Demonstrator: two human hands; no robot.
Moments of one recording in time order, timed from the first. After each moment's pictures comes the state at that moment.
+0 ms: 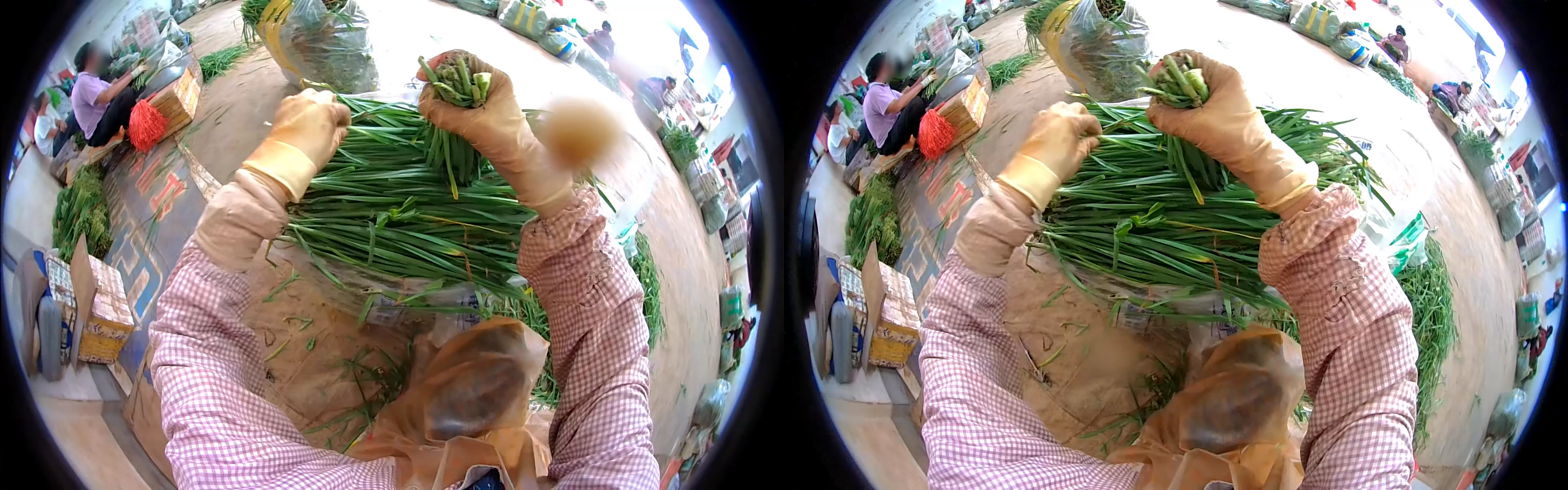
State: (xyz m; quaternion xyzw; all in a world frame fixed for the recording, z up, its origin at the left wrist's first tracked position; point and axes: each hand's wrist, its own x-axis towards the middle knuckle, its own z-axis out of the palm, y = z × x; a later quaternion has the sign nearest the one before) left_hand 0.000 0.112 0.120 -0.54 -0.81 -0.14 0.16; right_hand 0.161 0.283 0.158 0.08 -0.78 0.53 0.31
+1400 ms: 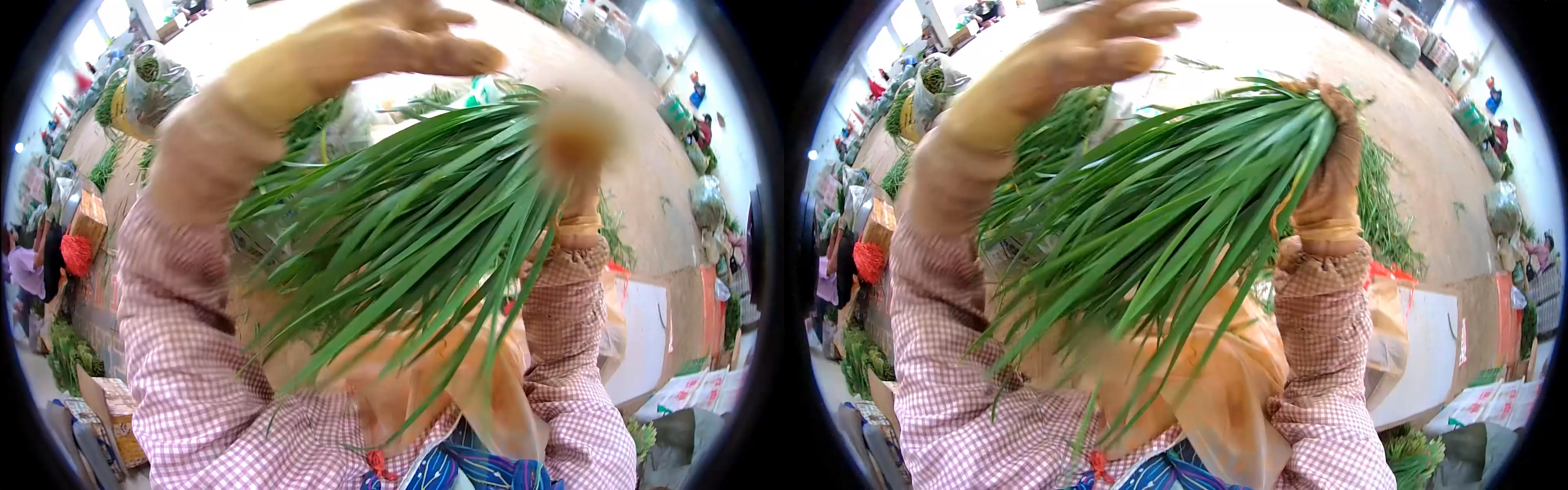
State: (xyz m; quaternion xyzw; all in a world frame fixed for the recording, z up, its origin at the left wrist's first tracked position) left_hand 0.357 0.181 0.276 -0.75 -0.44 -0.29 -0.40; right_hand 0.606 0.259 0.157 -0.04 -0.34 0.68 0.65
